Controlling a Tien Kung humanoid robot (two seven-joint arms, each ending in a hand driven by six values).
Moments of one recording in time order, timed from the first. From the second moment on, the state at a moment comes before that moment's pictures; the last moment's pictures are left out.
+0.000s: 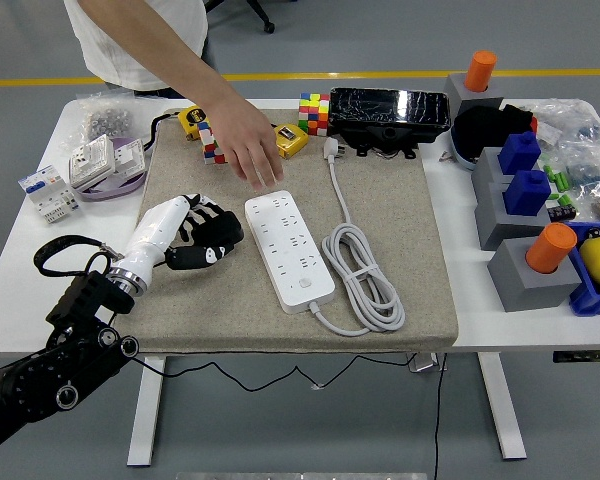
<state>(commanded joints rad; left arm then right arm) -0.44 0.25 -0.74 -0.98 1.63 0.46 -0.09 0.00 -0.28 1.30 0.33 -0.77 0.00 -0.12</state>
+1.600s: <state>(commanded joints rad) -0.41 0.32 -0.93 -1.14 1.33 0.46 -0.22 0.06 -0.32 1.29 0.37 -0.79 0.00 -0.12</state>
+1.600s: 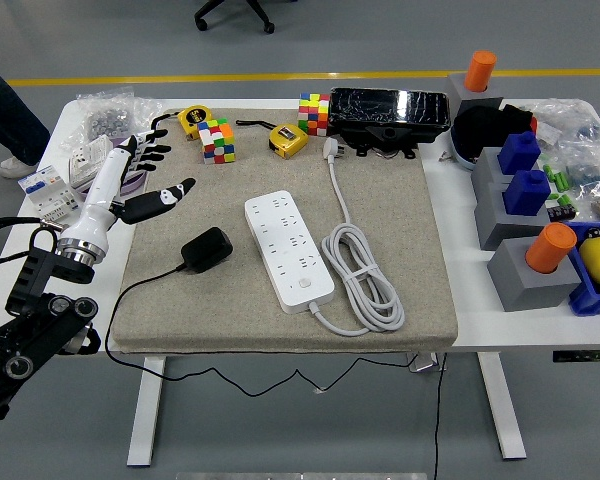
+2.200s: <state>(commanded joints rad) -0.47 0.35 -0.98 -1.21 1.31 0.45 -0.23 0.14 -0.37 1.23 0.44 -0.81 -0.01 -0.12</state>
